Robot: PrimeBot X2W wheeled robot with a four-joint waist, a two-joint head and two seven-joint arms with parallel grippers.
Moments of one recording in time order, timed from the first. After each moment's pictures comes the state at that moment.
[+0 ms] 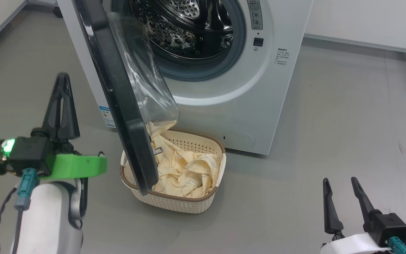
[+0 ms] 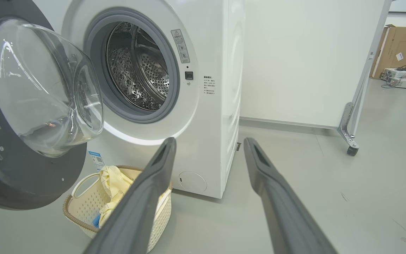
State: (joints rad) left arm -0.30 0.05 -0.10 0.08 -0.16 0.08 -0.26; right arm 0.18 -0.07 0.13 0.03 0.24 -0.07 -0.26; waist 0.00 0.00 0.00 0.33
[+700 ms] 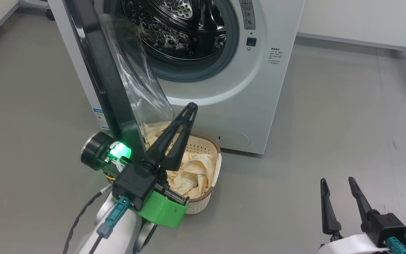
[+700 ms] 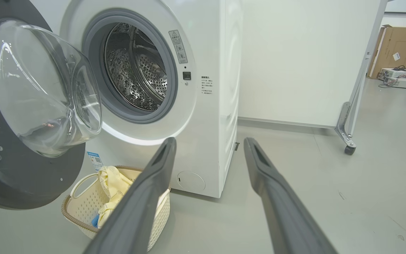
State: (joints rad) left arm -0.31 0.04 -0.48 -0.06 -0.18 -0.06 -0.24; right arm 0.18 -0.06 0.13 0.03 0.23 -0.05 -0.26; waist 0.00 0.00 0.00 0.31
